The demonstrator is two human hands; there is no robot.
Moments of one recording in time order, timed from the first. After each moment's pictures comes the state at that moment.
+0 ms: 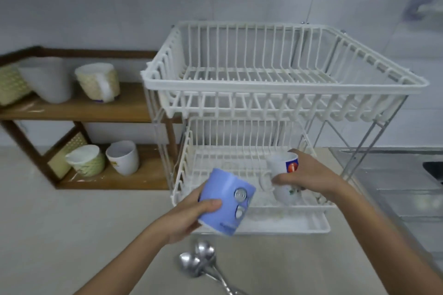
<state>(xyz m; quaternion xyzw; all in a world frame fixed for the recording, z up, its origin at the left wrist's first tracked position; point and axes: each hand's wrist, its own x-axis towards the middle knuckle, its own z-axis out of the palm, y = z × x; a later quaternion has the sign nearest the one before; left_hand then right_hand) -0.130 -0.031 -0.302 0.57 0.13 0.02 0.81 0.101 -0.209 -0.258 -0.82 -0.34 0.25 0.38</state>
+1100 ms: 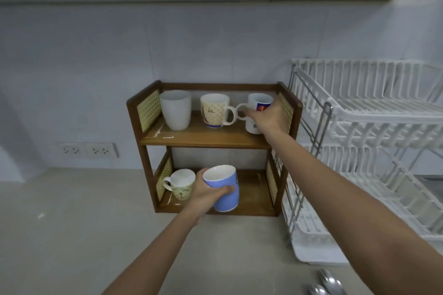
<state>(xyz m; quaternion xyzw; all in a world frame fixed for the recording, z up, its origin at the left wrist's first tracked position) -0.244 0.225 -0.321 0.66 0.30 0.26 0.64 -0.063 0.158 -0.168 -0.80 -0.21 -0.02 0.56</state>
